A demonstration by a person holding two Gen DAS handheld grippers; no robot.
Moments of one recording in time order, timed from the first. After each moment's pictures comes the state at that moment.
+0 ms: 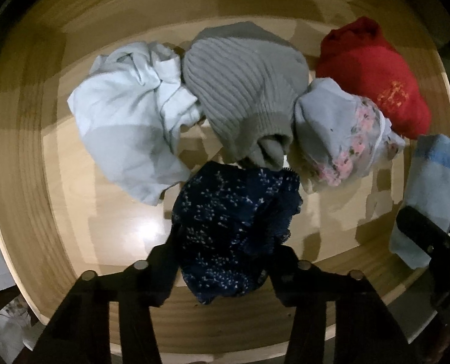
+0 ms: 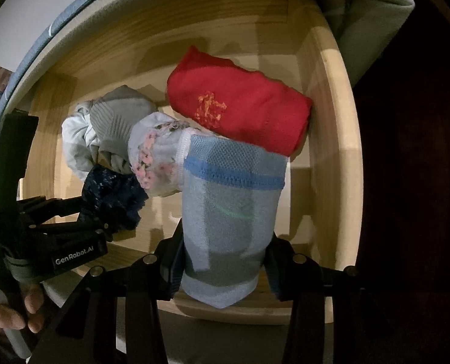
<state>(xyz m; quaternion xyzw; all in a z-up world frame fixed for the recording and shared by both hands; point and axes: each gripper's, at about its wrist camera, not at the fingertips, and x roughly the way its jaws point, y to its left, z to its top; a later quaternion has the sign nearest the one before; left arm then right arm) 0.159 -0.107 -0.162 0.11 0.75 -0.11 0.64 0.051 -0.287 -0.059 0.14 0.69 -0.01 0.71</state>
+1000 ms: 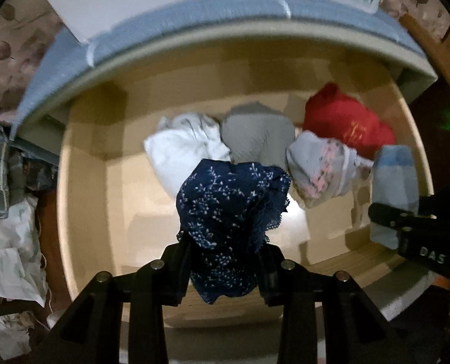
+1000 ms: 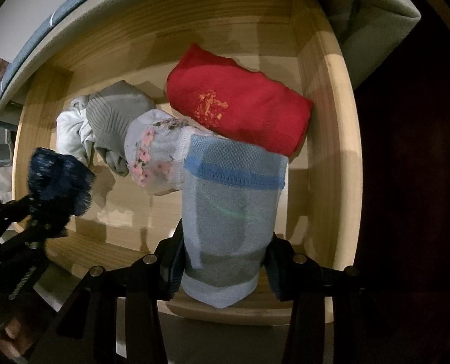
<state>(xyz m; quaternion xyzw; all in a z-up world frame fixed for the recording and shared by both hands) 0.087 -0.075 -0.061 0.13 0.62 -0.10 0.77 0.058 -0.269 -0.063 0.12 0.69 -0.01 0.71</state>
